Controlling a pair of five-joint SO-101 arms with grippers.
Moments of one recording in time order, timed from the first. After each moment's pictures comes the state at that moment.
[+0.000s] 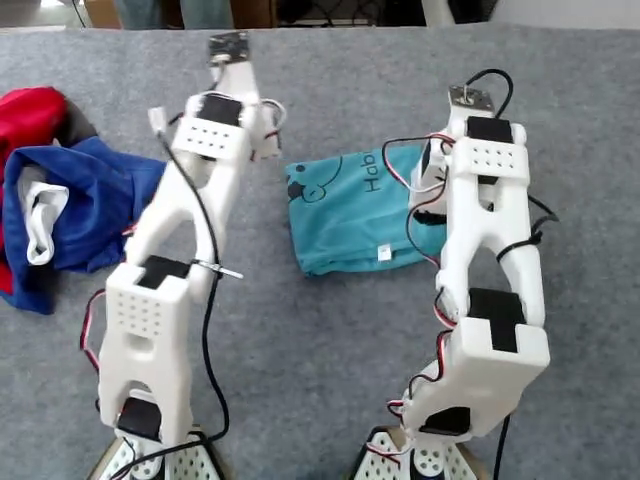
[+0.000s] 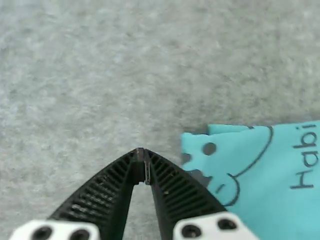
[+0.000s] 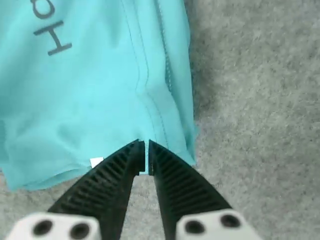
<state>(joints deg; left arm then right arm) 10.9 35.9 -34.2 68.9 20.7 7.3 14.1 -2.7 83.6 -2.4</state>
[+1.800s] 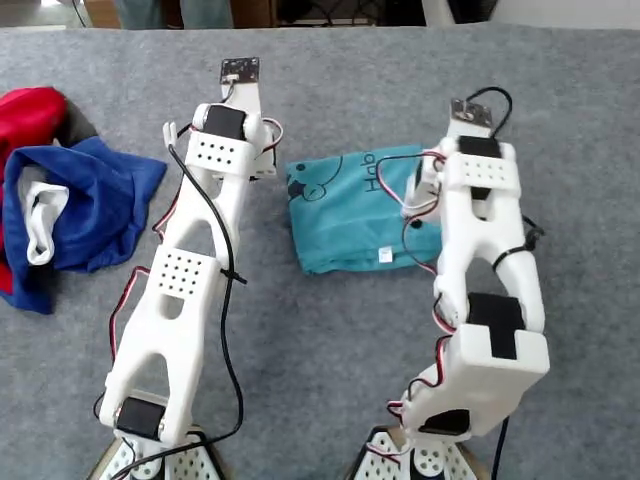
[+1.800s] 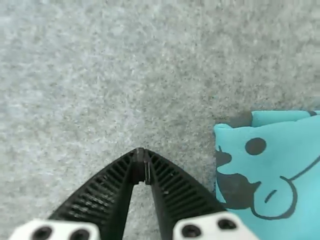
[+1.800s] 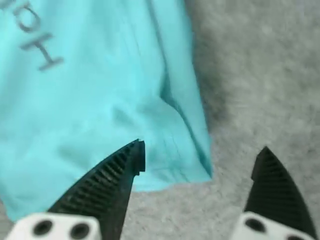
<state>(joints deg) 8.4 75.5 -93.1 97.1 15.0 6.0 12.1 7.6 72.2 -8.7</state>
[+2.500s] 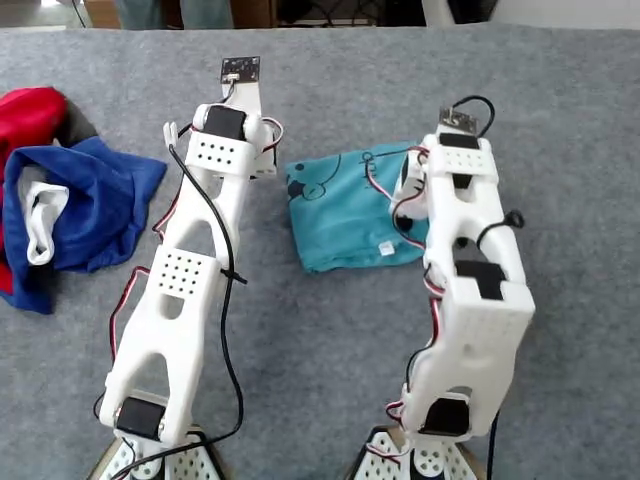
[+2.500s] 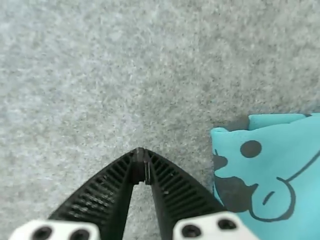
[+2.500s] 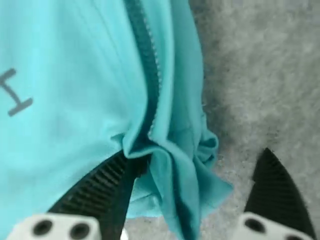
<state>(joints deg) 8.4 75.5 -93.1 96.1 14.8 5.5 32.7 -6.5 74.8 -13.1</state>
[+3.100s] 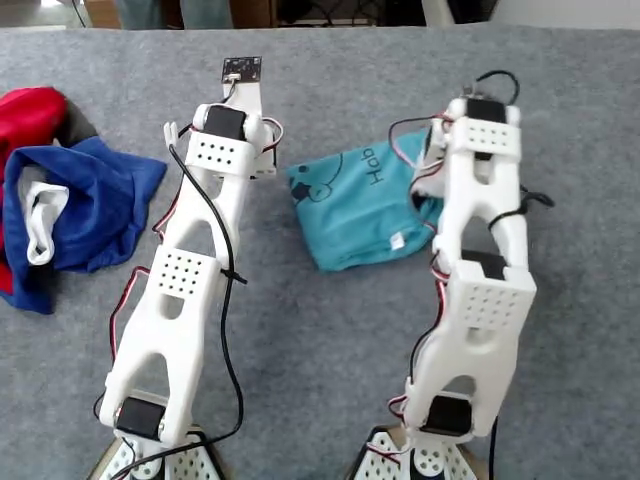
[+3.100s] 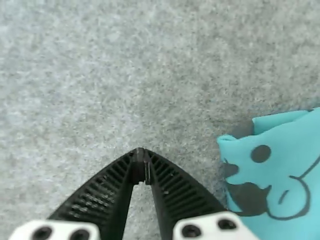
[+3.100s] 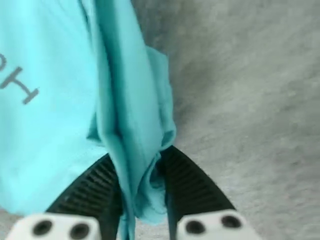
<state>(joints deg) 8.4 75.5 -93.1 96.1 13.8 9.8 37.8 -31.1 92.9 -9.0</state>
